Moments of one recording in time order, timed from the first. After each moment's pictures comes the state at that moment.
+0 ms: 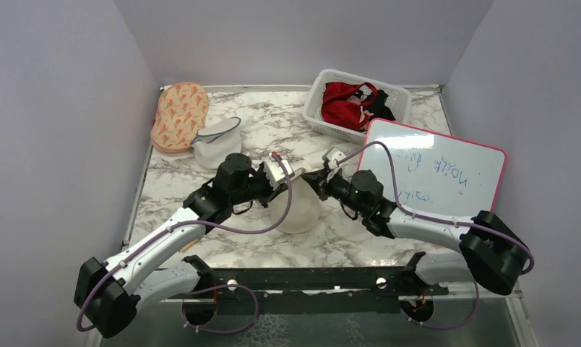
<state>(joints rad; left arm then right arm) -0.69 1.01 0.74 -0.18 0.35 0.22 0.85 1.30 0.53 0.68 -0.03 -0.01</state>
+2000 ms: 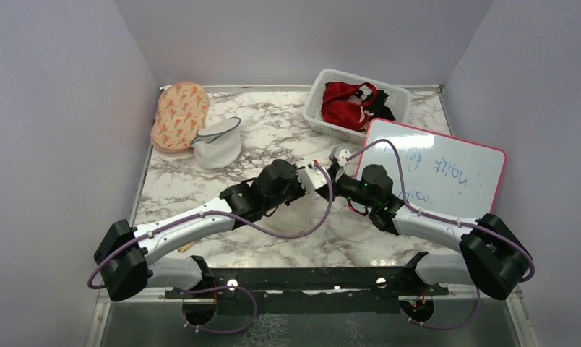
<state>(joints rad) -0.97 1.23 0.88 -0.16 -0.14 0.36 0.70 1.26 0.49 0.69 -0.39 0.06</state>
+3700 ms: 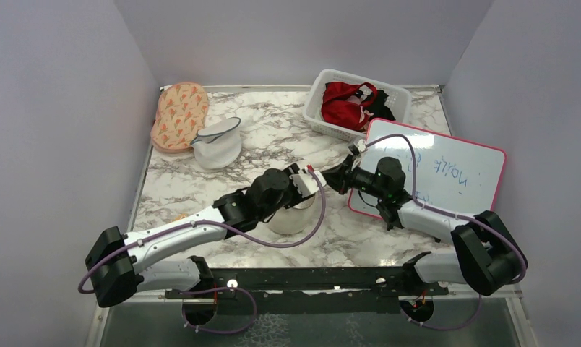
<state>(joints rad) -1.02 1.12 0.78 -0.07 -0.24 0.36 0.49 1.31 0.46 0.77 -0.57 0.25</state>
